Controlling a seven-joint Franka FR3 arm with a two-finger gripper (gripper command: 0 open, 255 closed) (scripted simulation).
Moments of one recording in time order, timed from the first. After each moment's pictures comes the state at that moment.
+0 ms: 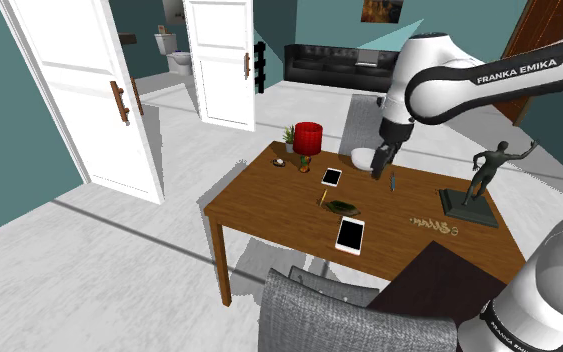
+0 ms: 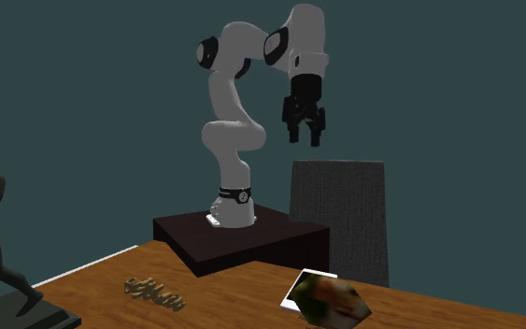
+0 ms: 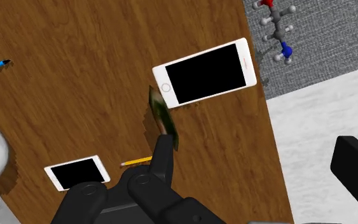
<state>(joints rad) -0.02 -0.51 -0.01 -2.54 -0.10 2.10 -0.19</state>
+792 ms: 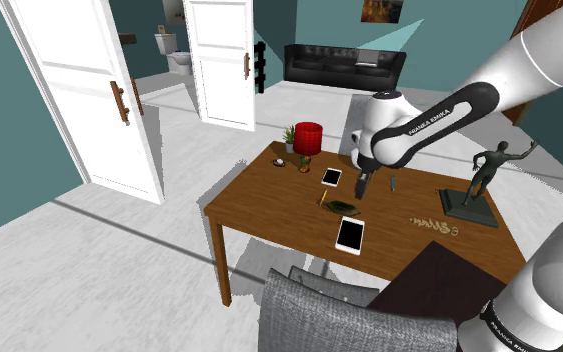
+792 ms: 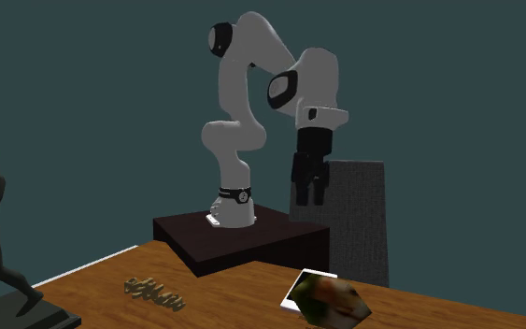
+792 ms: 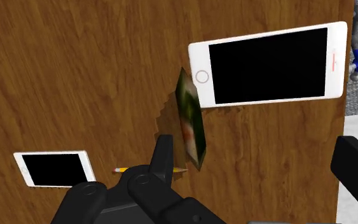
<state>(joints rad) -0.06 -0.09 -0.06 -2.51 -0.25 2.51 -0.32</state>
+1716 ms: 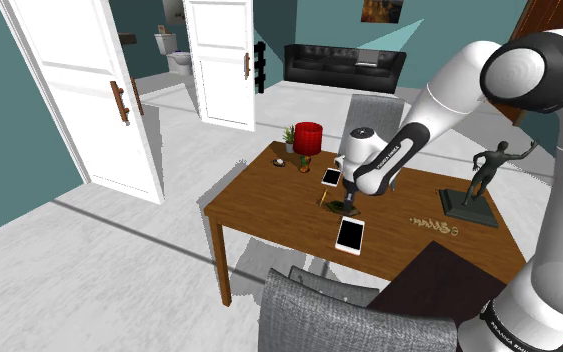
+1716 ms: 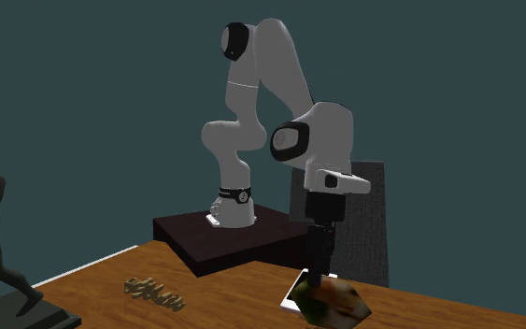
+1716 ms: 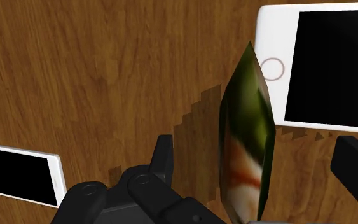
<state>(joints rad) -0.08 0.36 -0.12 -2.32 -0.42 2.78 -0.34</state>
